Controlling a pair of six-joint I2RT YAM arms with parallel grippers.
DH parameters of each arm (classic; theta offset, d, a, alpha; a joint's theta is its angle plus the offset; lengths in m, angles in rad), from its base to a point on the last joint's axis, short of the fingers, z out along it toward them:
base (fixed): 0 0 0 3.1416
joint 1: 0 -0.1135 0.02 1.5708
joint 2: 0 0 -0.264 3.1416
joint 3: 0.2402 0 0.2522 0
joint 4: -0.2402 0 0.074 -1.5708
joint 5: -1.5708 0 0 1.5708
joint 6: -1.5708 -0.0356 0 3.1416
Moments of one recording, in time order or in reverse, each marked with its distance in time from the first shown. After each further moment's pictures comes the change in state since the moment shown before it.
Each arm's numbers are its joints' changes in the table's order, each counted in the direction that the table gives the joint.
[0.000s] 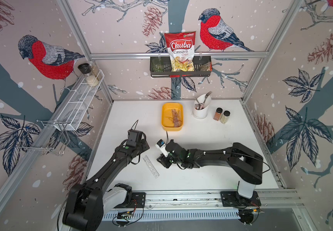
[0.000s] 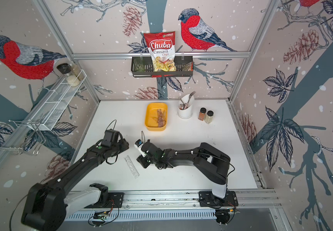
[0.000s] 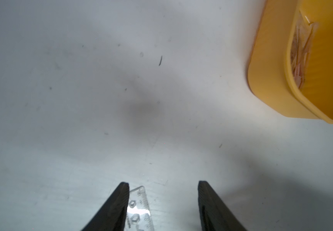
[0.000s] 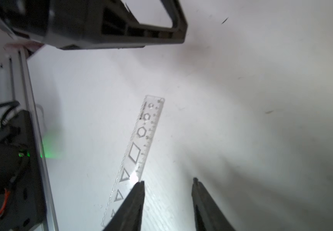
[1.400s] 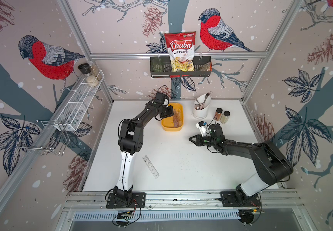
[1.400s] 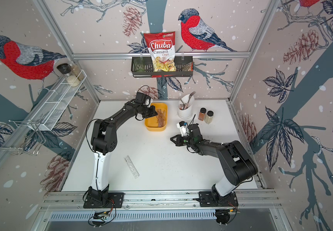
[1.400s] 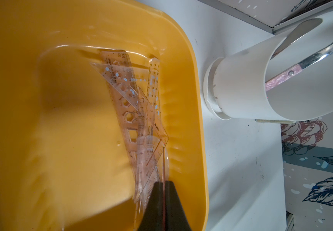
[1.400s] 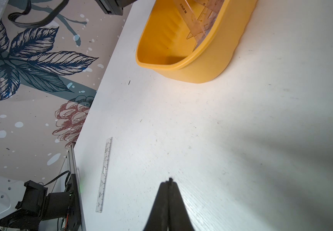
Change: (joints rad) left arm 0.078 1.182 1.348 -0.120 -0.469 -0.307; right arm 0.748 -0.265 -0.412 0.278 0.601 -0.177
